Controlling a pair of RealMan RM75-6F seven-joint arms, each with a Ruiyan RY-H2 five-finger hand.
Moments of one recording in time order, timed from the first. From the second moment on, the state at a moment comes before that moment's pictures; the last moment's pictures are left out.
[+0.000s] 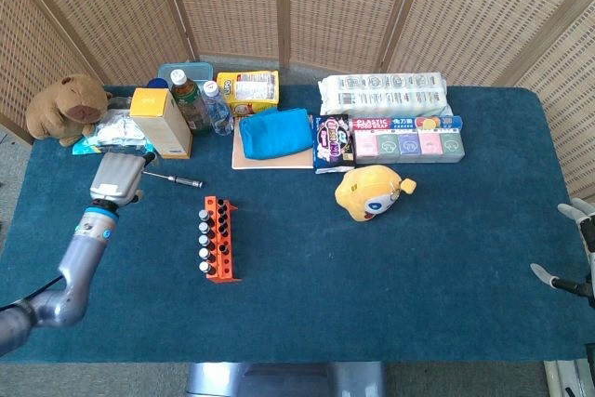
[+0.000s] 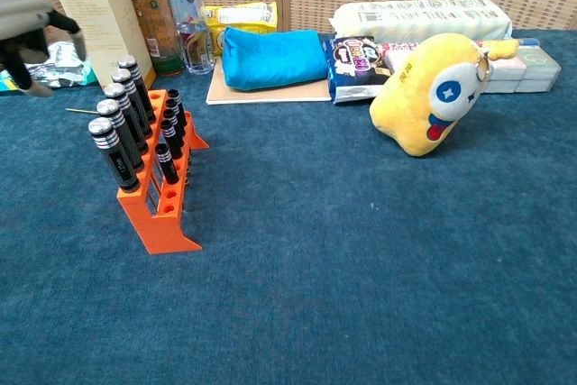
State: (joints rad) left arm -0.67 -1.43 -0.26 -1.28 1.04 0.89 0.44; right arm 0.06 -1.00 0.16 -1.64 -1.37 1.46 0.28
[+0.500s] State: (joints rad) left arm -0.77 -1.54 -0.25 -1.14 0.97 0.80 0.43; right arm 0.06 -0.99 0.17 -1.65 -1.35 1.44 0.28
